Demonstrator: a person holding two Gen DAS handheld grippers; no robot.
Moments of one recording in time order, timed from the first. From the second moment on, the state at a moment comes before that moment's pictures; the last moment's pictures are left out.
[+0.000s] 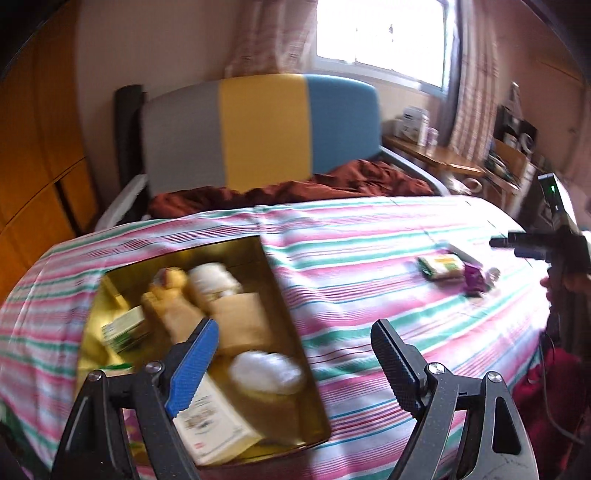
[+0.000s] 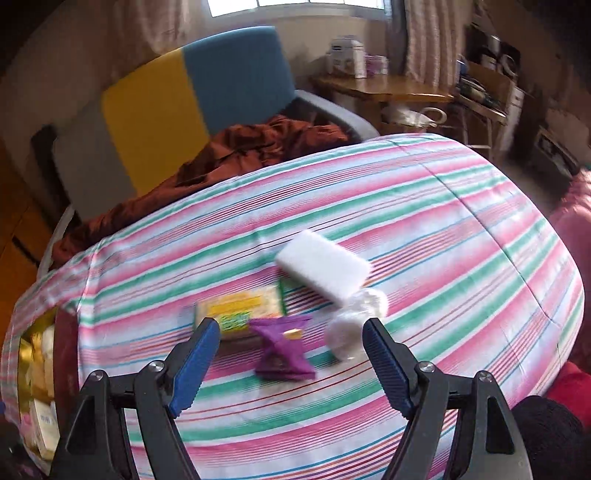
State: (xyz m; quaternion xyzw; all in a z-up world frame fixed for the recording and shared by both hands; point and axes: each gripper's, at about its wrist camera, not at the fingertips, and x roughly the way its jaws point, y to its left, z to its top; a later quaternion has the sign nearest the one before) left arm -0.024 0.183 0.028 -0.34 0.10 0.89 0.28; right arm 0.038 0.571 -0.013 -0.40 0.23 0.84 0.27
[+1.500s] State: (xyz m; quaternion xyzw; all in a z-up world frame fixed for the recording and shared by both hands) left arm -0.077 0.522 -0.094 -0.37 0.32 0.66 0.57; right arm 0.069 0.629 -0.057 -0.37 0.42 0.79 0.25
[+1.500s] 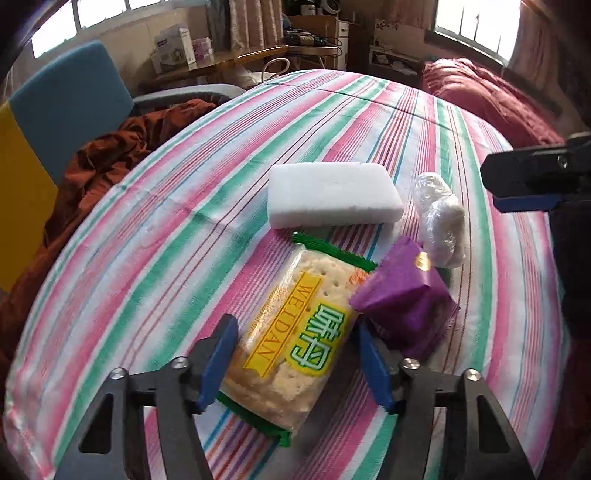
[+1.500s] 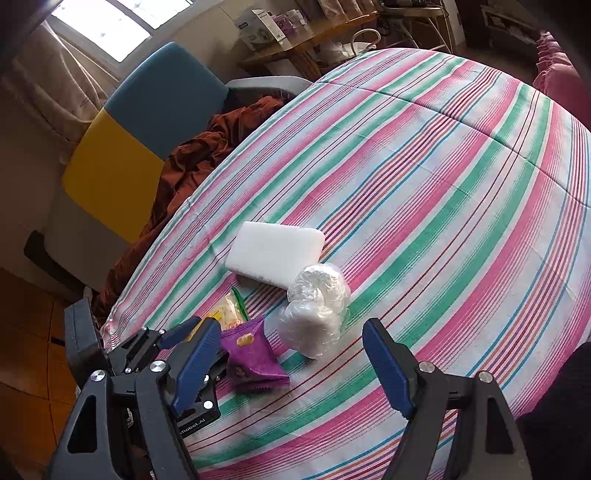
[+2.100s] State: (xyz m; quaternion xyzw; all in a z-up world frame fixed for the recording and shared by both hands) left arm -0.041 0.377 -0.089 -0.44 0.21 0.76 0.43; right arm 0.010 0.561 -0.059 -0.48 0.23 0.83 0.18
